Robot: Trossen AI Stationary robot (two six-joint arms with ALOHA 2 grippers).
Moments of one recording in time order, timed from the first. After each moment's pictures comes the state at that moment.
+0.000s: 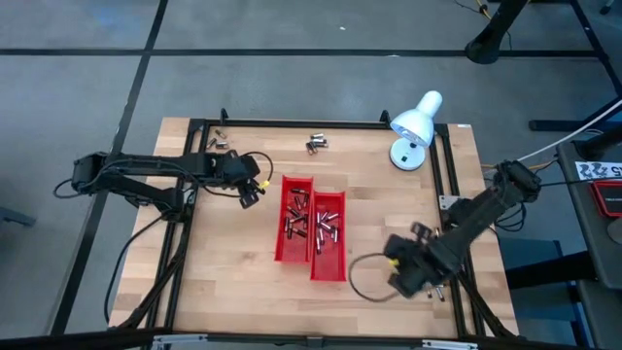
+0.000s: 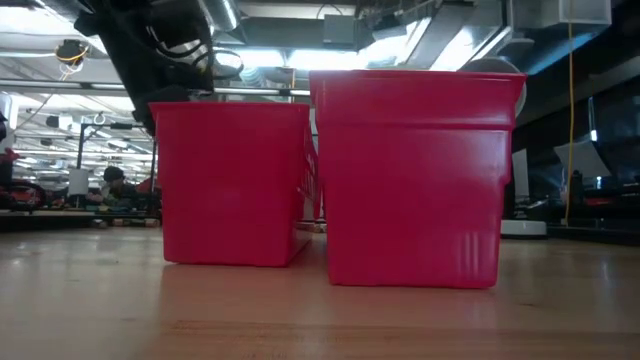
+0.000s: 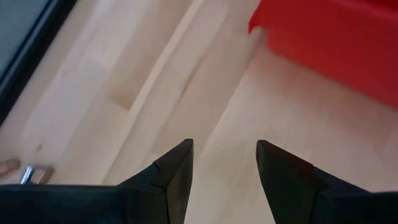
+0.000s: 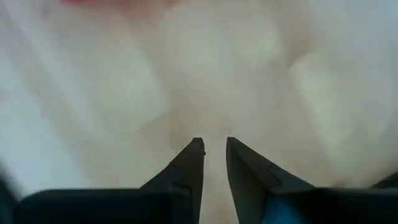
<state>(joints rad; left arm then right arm) 0.19 1.14 0.73 -0.67 -0.32 -0.20 0.75 1.54 1.23 -1.23 0.22 1.22</state>
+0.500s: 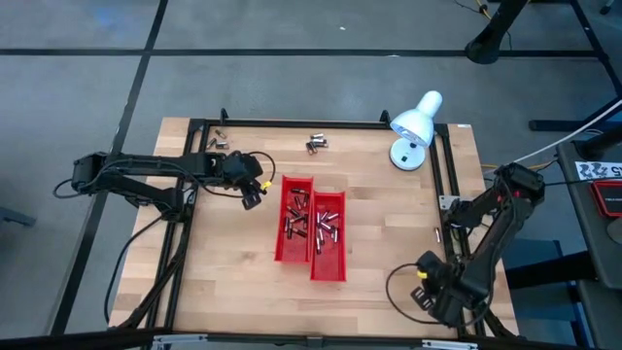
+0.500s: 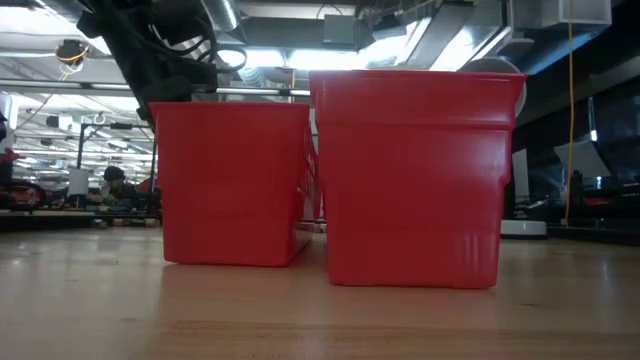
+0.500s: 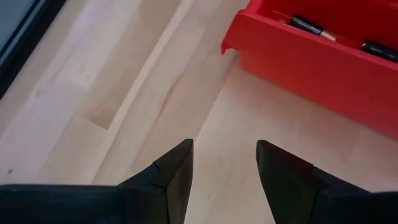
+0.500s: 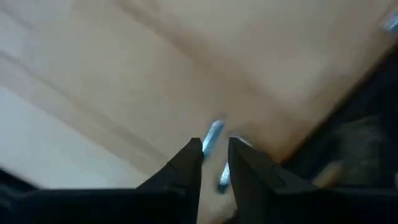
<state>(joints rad) 0.19 1.14 0.73 -0.61 -0.25 -0.18 1.07 1.54 1.01 -1.06 0.00 1.98</state>
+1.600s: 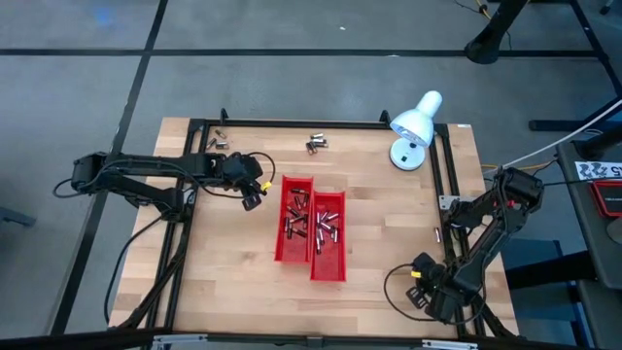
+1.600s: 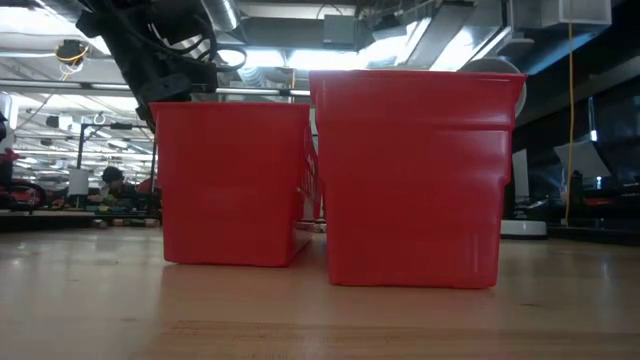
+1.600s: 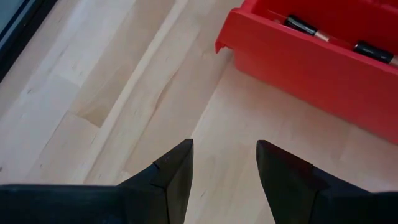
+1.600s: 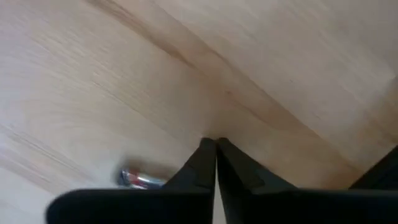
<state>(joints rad) 0.18 1.14 0.73 -0.61 -0.24 -0.21 1.11 1.61 0.81 -0.74 -0.03 2.04</state>
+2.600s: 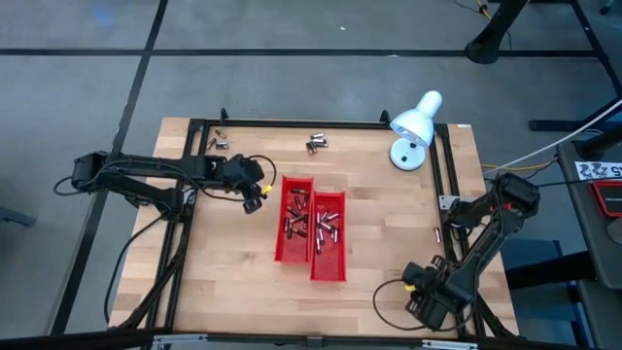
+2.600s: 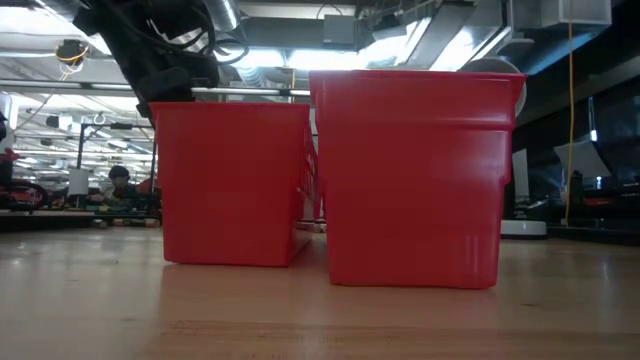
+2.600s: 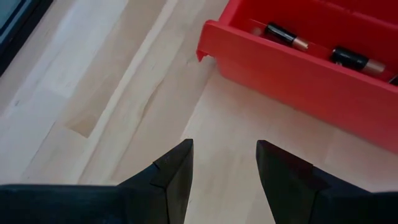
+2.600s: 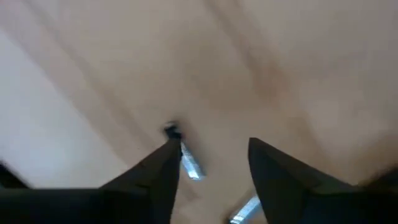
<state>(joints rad) 0.14 1.14 0.73 -0.58 -0.24 -0.21 1.02 1.66 1.01 -0.91 0.01 1.62</state>
